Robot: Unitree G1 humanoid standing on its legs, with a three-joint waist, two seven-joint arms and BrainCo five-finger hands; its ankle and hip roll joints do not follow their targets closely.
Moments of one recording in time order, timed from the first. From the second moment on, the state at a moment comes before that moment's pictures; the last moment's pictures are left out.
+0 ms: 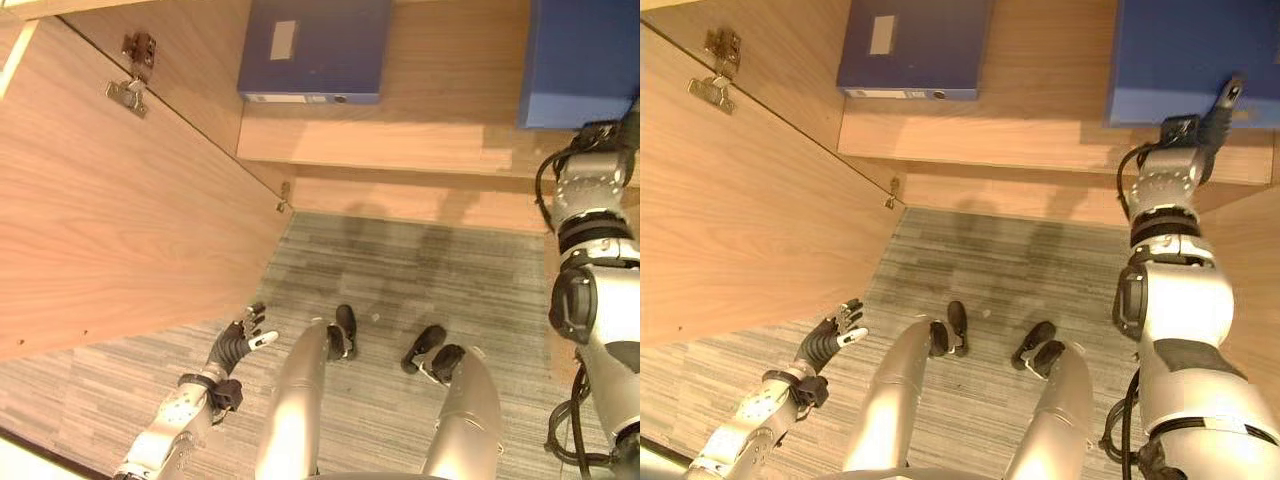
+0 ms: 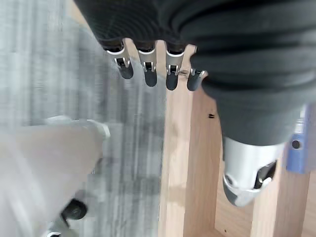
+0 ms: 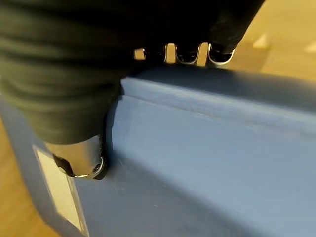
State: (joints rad) left arm 0.17 0.58 -0.34 0.08 -0.62 -0.04 -0.01; right arm -1.29 -0.66 -0.11 1.22 1.36 -0.29 -0.30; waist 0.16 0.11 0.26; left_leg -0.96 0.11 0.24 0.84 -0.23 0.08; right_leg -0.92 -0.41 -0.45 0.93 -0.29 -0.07
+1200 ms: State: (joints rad) left arm 0.21 0.64 -0.31 0.12 -0.62 -0.02 -0.01; right arm -1.36 -0.76 0.11 1.52 1.26 0.00 -0.19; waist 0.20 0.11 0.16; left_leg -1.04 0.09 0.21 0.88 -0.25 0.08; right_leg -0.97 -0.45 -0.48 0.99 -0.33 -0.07
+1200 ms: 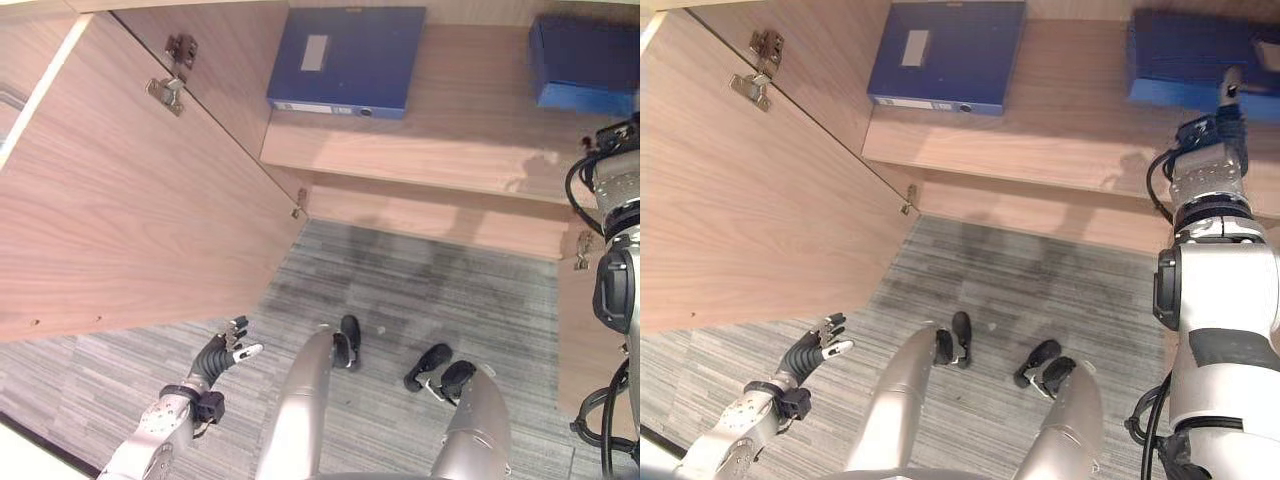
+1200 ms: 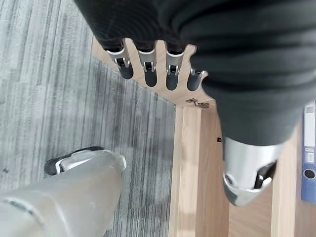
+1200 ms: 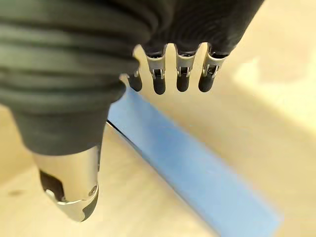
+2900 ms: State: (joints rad) left arm 0.28 0.67 -0.18 0.08 -0.60 -0.04 -0.09; right arm -1.24 -0.96 0.77 1.34 -0.32 0.06 0.03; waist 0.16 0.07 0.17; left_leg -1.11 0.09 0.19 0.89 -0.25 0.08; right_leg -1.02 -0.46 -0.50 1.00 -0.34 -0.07
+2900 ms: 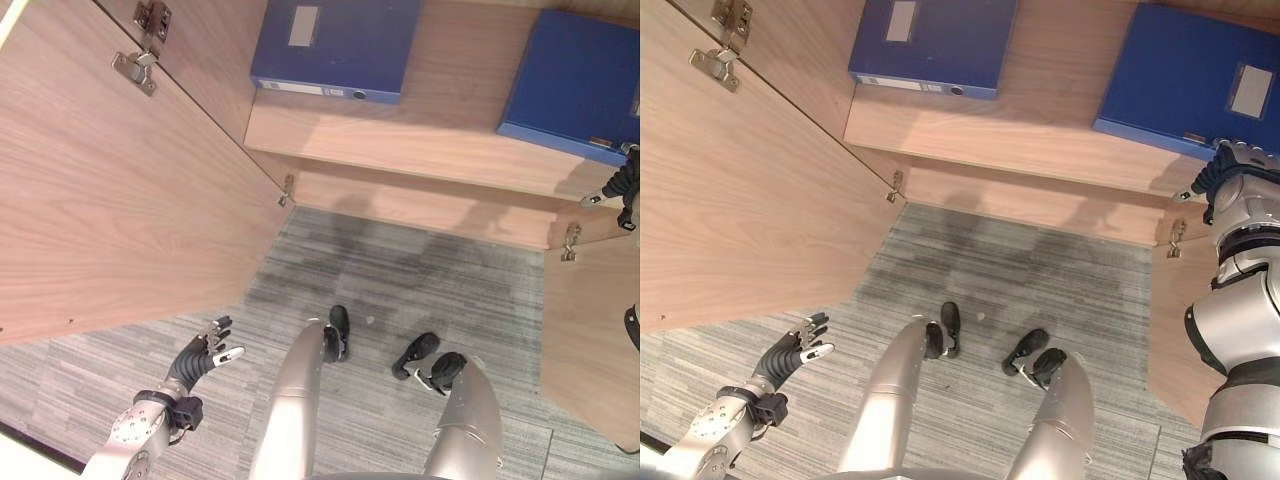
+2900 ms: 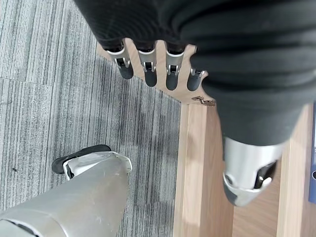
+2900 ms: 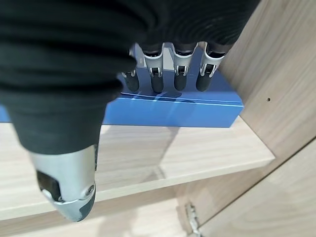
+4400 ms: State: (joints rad) left arm 0.28 0.64 -0.08 0.12 -0.51 -0.03 0.01; right arm -1.36 -1.01 0.89 1.31 -0.78 0.20 -0.23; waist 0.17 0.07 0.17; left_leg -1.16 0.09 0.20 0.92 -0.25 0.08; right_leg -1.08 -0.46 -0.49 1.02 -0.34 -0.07
